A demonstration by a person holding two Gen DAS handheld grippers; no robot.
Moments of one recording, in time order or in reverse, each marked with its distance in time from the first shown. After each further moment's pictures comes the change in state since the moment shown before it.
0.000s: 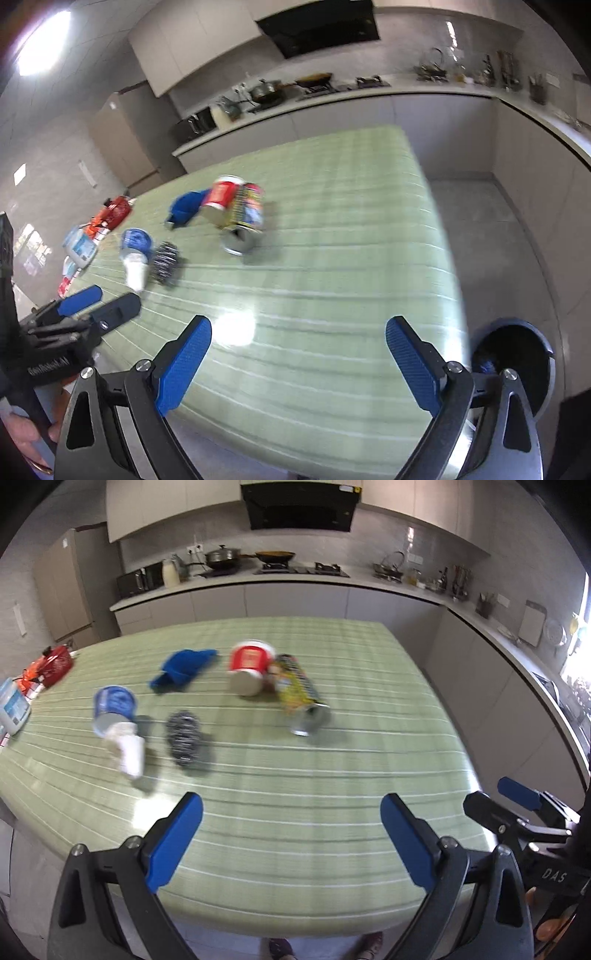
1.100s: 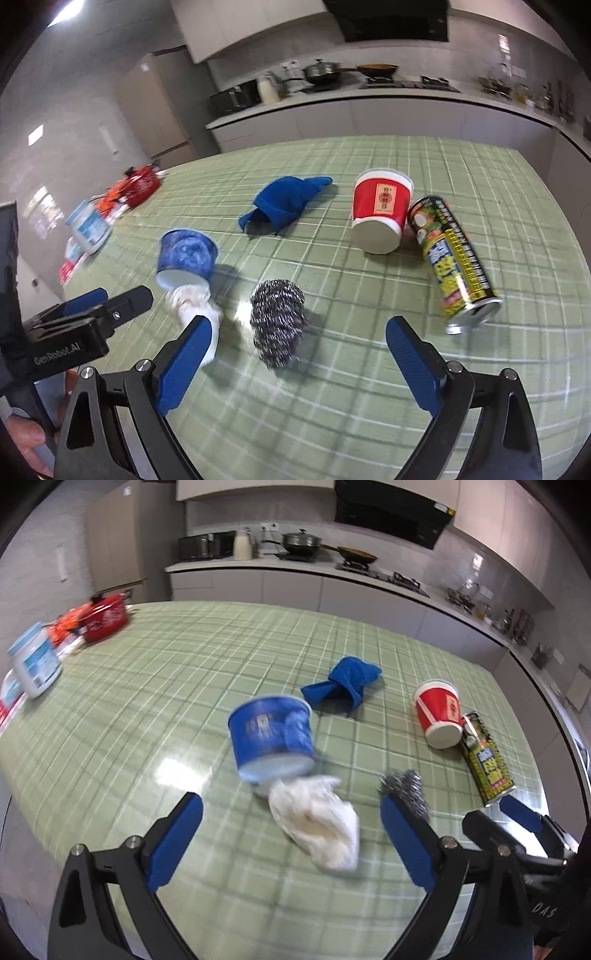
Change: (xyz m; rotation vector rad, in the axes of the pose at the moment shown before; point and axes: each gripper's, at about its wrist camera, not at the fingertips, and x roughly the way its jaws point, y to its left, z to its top) left arm 0.082 0.250 0.058 -0.178 0.048 0.045; right arm 0.173 0.215 0.057 -0.096 0.071 0.032
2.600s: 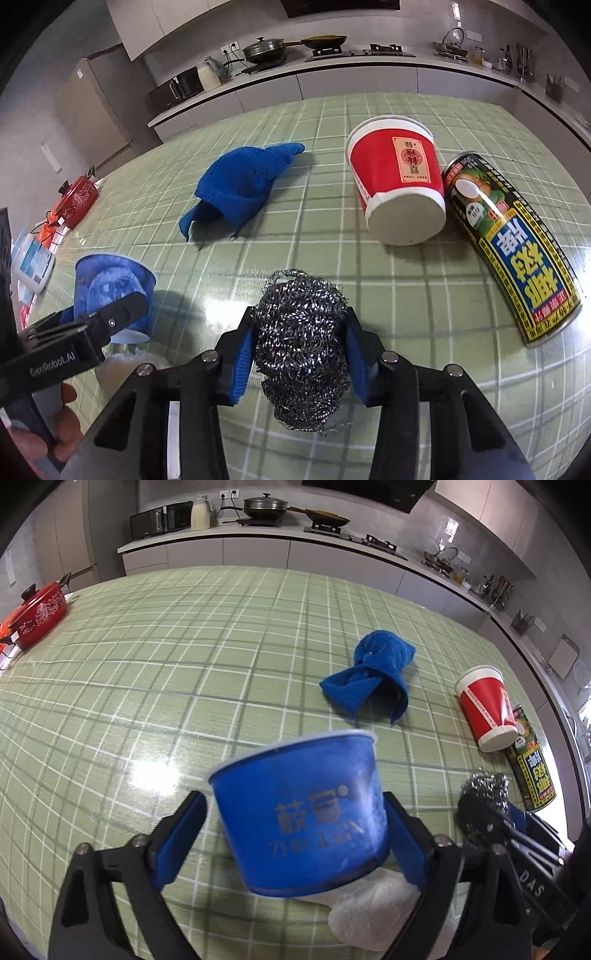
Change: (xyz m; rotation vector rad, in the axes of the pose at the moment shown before) left arm 0.103 0.034 0.042 0.105 0.128 -0.127; right arm 0.101 0.010 0.020 0.144 0.075 -0.161
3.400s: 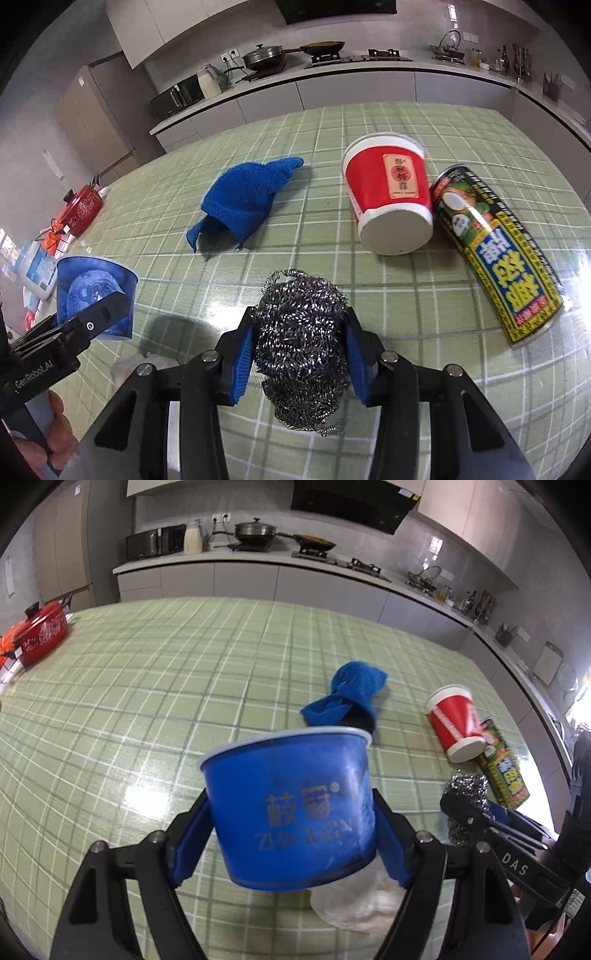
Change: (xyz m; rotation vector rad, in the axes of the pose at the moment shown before) left arm -0.041 -0.007 -0.005 0.022 -0.109 -0.049; right arm -0.023 -0.005 0.001 0.019 -0.026 0.010
